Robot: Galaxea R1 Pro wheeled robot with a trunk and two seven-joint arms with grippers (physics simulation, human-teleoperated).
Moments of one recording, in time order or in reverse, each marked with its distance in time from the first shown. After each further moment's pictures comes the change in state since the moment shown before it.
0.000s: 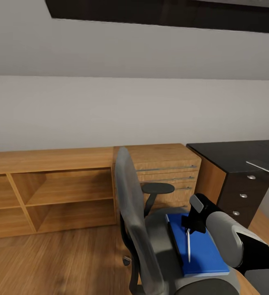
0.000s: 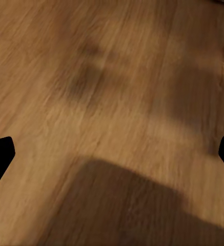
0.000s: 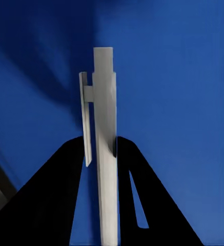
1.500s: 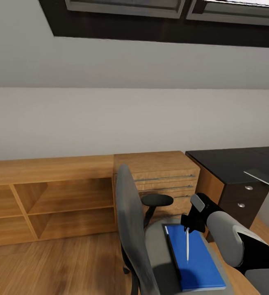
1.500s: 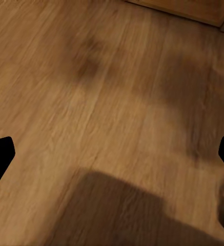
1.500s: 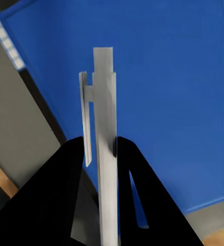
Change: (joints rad) left arm 0.000 0.000 0.000 0.000 0.000 0.004 0.003; right arm 0.000 -0.004 -0.016 -0.011 -0.026 0.003 0.003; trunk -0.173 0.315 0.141
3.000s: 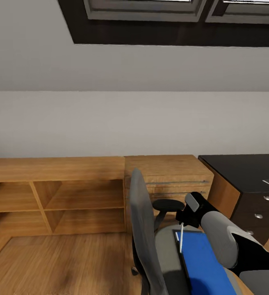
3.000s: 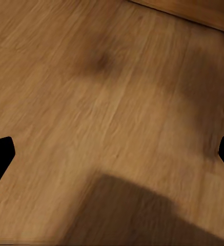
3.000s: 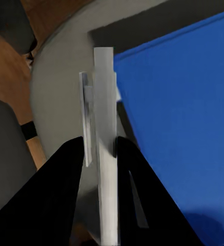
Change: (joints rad) left arm 0.000 0.013 -0.004 0.003 0.000 0.006 -0.001; right arm 0.004 0.048 0.005 -0.023 0.014 -0.130 0.002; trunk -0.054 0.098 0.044
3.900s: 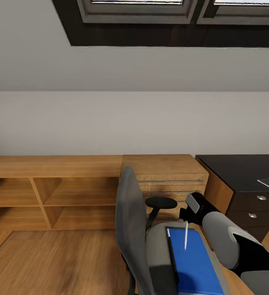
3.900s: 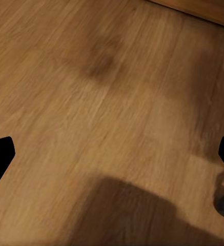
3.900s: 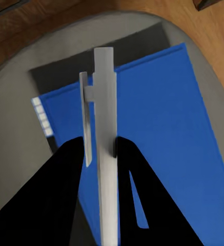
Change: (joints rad) left arm 0.000 -0.001 -0.002 0.000 -0.001 0.000 -0.001; right arm 0.004 -0.010 -0.001 0.000 0.085 -0.103 0.003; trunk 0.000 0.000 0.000
